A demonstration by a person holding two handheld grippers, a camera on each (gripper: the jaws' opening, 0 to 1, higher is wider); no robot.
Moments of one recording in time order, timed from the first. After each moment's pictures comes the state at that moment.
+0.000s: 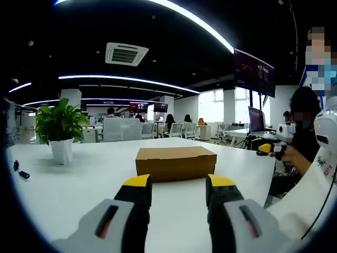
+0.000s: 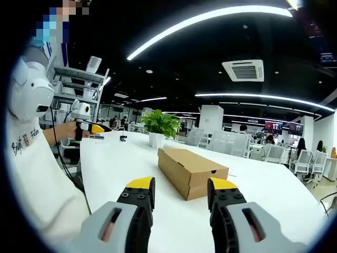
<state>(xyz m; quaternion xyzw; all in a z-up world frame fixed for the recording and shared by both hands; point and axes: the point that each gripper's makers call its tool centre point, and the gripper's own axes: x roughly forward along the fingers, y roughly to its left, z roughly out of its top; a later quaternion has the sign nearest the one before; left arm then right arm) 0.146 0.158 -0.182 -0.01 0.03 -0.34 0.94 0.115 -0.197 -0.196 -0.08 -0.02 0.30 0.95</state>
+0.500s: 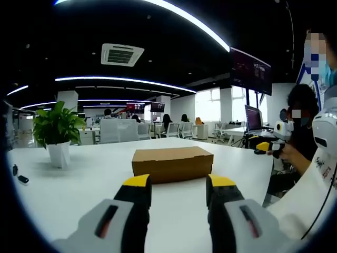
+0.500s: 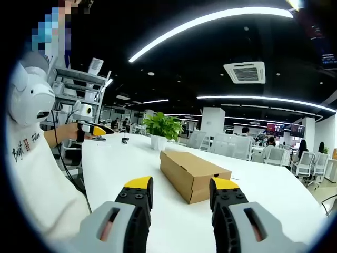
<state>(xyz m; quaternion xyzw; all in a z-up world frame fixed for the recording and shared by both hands) 0.143 0.149 -0.178 0.00 0.03 -0.35 0.93 0.112 -0.190 -0.191 -0.08 -0.03 0.31 0.95</state>
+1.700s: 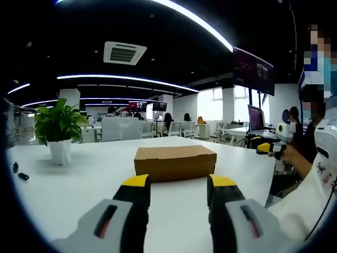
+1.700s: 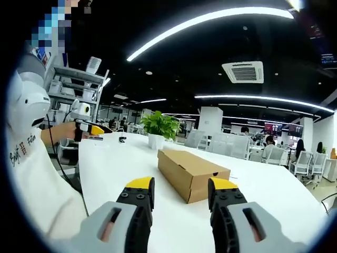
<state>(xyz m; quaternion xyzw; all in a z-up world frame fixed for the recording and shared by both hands) 0.149 0.154 -0.184 0.00 0.03 -0.35 0.94 0.118 -0.187 -0.197 -0.08 -0.03 0.30 0.95</state>
